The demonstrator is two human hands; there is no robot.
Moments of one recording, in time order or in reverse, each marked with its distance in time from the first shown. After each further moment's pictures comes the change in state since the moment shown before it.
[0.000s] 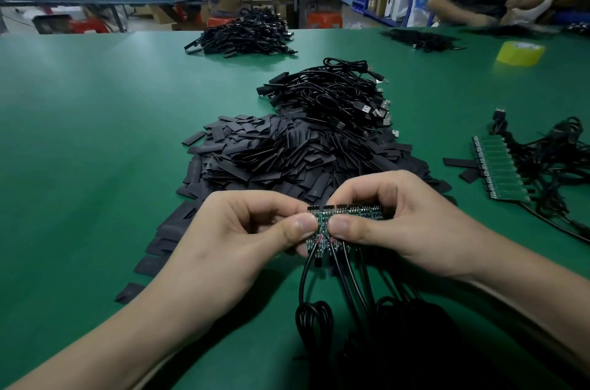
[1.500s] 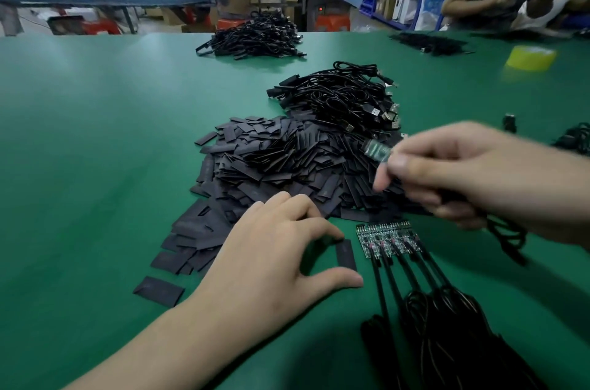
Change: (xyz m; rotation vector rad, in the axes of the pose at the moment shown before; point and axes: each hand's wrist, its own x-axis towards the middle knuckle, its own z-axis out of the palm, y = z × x) left_hand 0.001 -0.014 0.011 1.041 -0.086 0.277; right_hand -0.005 -0.036 -0.052 -0.096 -0.048 0.249
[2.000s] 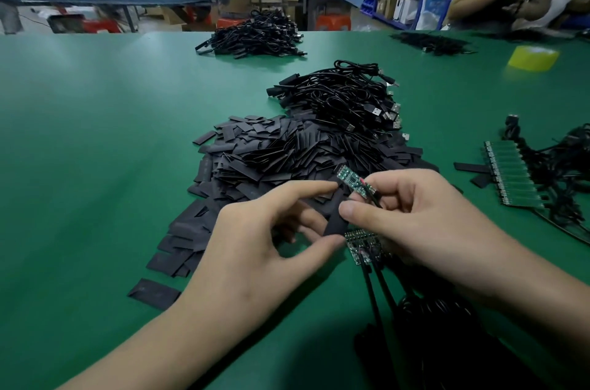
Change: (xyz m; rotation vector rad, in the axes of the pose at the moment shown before) left_hand -0.004 -0.002 -0.002 -0.543 0.292 -0.092; right_hand 0.012 0.025 0.062 0.050 0.255 -0.112
